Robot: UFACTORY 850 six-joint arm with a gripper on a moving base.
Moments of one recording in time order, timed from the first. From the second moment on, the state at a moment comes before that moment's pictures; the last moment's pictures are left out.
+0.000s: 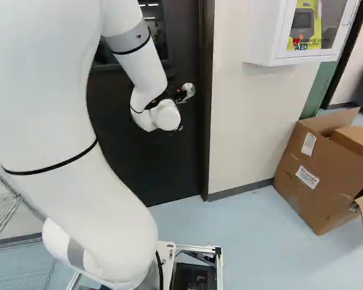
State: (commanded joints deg) arm -9.0 -5.3 -35.1 -30.1 55.9 0.0
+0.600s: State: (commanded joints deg) arm -9.2 -9.5 -35.3 -30.1 55.9 0.0
